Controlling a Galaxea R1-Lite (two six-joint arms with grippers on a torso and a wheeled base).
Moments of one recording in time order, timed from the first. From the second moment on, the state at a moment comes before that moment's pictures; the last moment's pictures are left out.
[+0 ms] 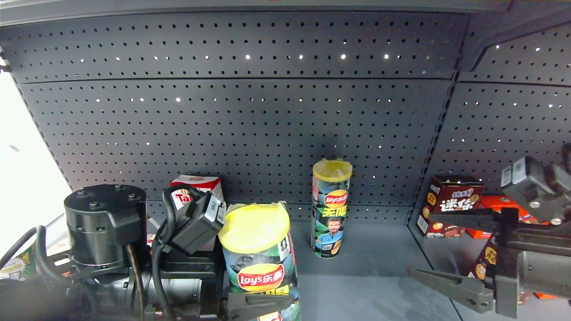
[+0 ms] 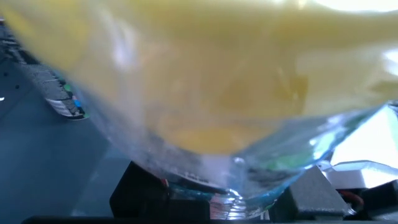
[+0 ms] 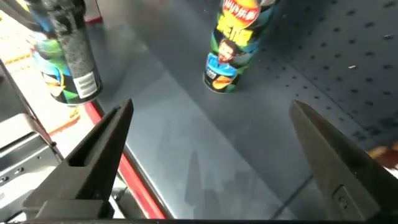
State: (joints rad) left arm -0.56 1.56 -0.48 -0.76 -0.81 0.07; right arm 0.62 1.22 -0.68 -0.15 0.18 -0.20
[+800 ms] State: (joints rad) left arm -0.52 1.55 -0.50 -0.77 -0.81 0.04; right arm 0.56 1.59 -0.73 -0.46 0.37 -0.19
